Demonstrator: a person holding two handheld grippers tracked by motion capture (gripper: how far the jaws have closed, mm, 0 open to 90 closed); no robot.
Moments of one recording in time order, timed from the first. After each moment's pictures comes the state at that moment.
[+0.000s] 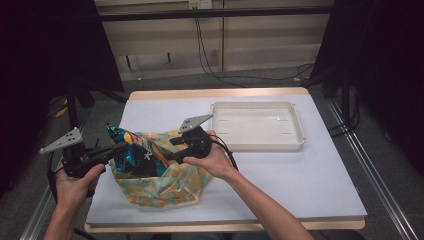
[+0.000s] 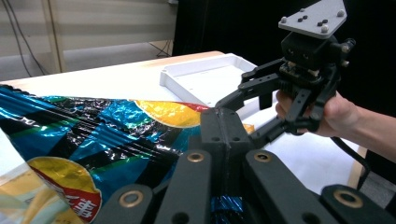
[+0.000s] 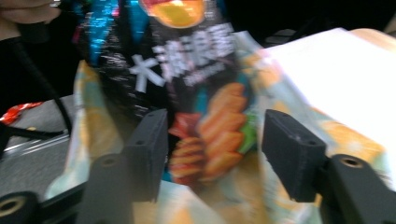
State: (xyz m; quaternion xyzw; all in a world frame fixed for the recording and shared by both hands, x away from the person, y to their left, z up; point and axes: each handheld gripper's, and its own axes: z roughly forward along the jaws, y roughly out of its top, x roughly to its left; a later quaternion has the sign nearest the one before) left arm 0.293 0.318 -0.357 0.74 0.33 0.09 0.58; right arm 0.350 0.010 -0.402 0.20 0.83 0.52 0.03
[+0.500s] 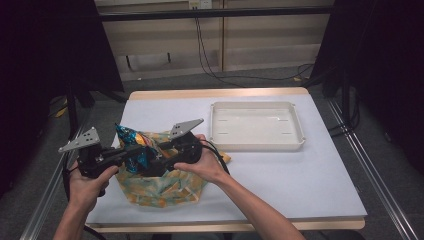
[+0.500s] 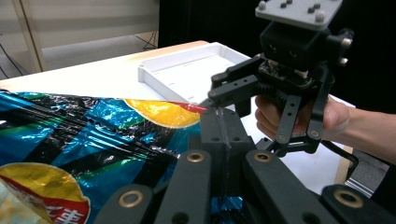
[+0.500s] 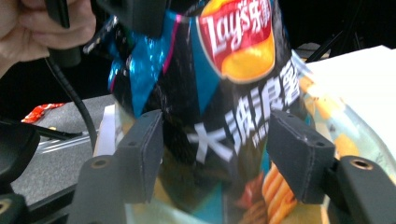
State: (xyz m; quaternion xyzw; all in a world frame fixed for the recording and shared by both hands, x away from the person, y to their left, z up) left arm 0.292 0.287 -0.357 0.76 0.30 0.08 0.57; right arm 0.343 0.032 -0.402 0.16 0.82 0.54 0.01
